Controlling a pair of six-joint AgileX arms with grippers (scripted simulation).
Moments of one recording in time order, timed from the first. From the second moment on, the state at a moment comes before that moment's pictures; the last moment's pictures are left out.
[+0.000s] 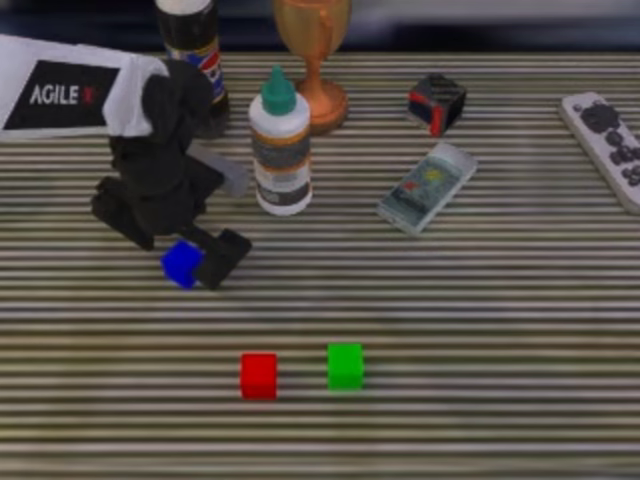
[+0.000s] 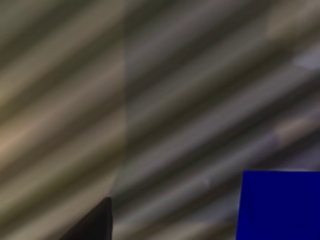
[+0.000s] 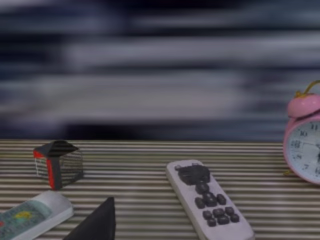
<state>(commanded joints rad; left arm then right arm) -0.30 2.31 1.54 -0.80 0.00 0.32 0.01 0.00 0.00 0.00 0.00 0.00</state>
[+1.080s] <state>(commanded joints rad) -0.30 2.31 1.54 -0.80 0.00 0.32 0.01 0.00 0.00 0.00 0.00 0.00</state>
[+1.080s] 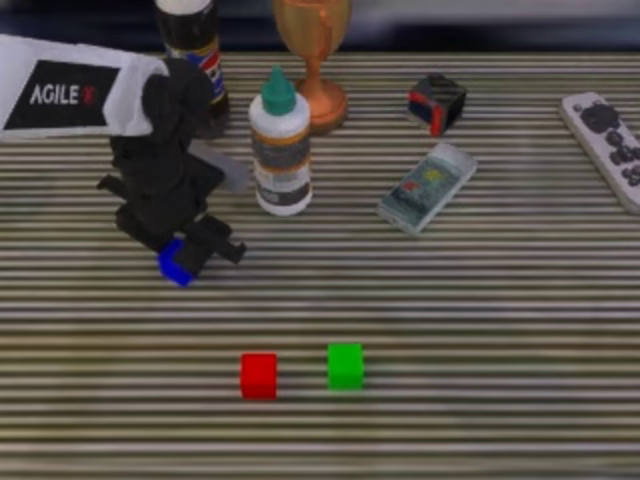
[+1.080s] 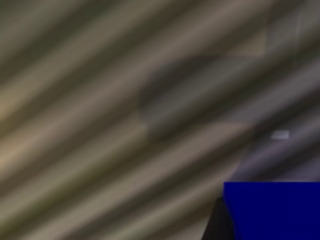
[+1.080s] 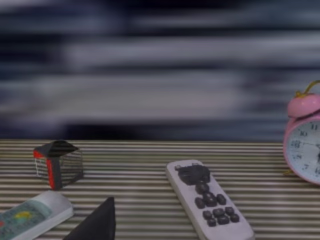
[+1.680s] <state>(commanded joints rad) -0.29 2.18 1.66 -1.02 0.02 0.31 0.01 0.00 0.00 0.00 0.00 0.00</state>
